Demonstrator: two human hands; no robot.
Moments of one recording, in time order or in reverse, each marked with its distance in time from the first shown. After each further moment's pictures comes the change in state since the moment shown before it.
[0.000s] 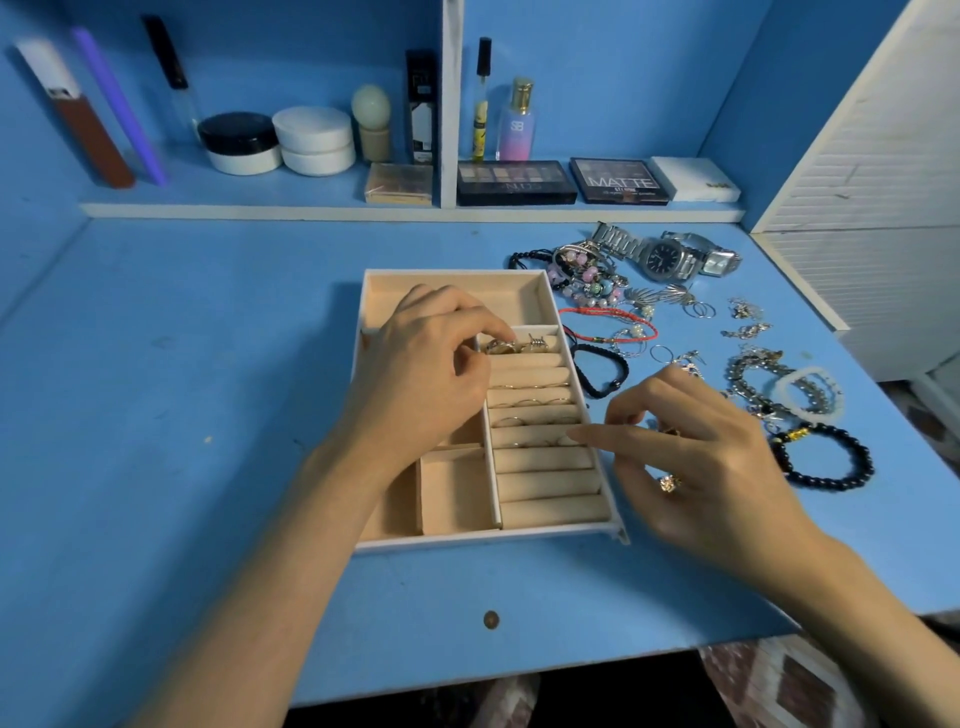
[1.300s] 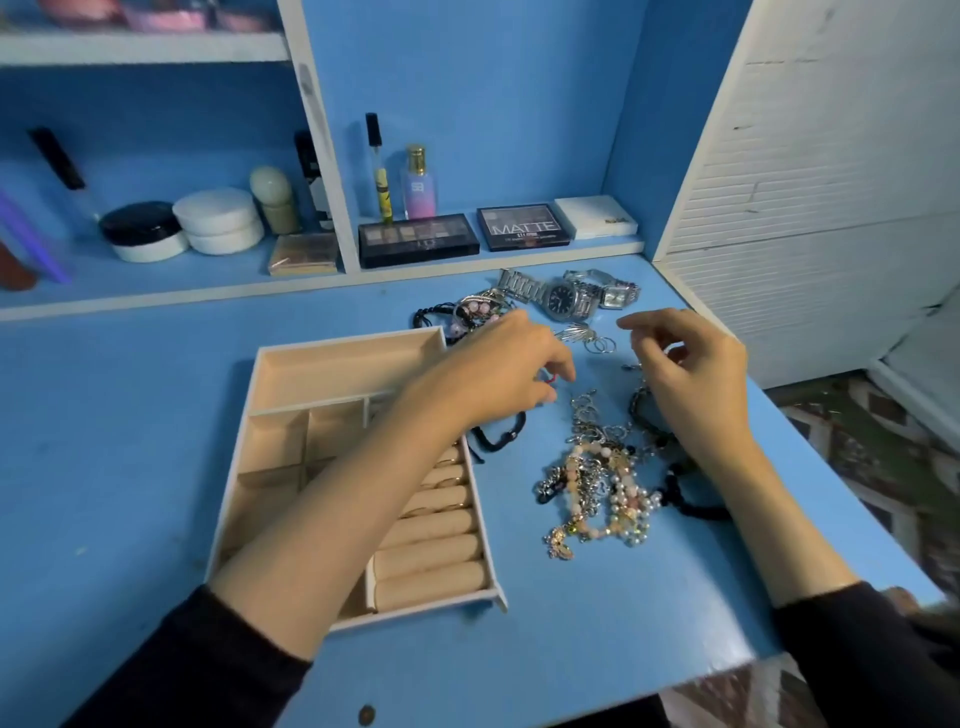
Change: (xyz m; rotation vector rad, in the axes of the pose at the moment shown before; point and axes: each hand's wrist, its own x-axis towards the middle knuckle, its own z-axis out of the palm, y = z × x) left_hand 0.095 0.064 0.084 0.246 -0.622 0.233; right_hand 0.006 0.117 -0.015 0.226 0.386 0.765
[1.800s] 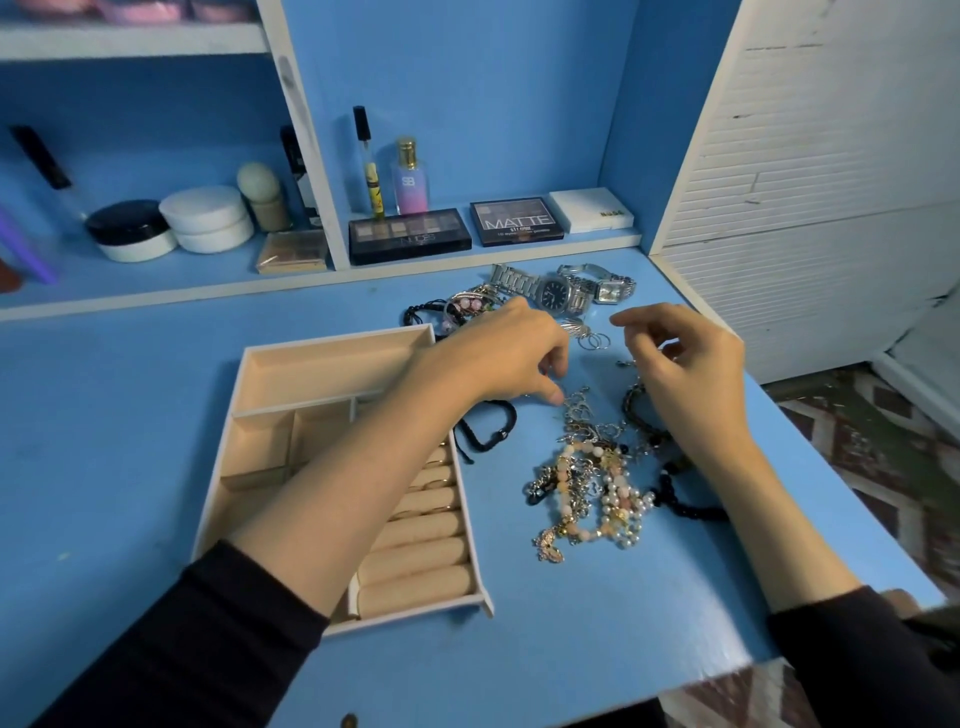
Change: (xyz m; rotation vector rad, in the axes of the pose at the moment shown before) left_hand 0.025 -0.002 0.003 0.032 -0.095 -0.003; right_hand 0.000 -0.001 -0.002 0.019 -0.008 0.017
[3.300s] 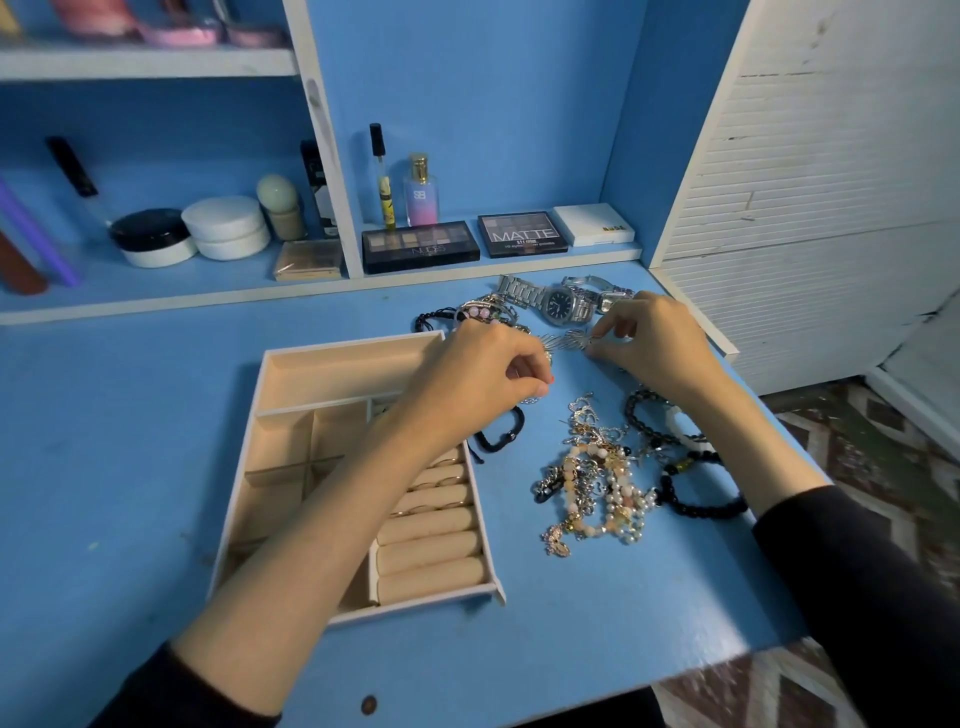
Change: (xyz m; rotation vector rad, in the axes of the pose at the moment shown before) left_hand -0.051 0.006 0.001 -0.335 0.355 -0.119; right_hand 0.046 0.008 0.011 -0.442 -0.317 -0.086
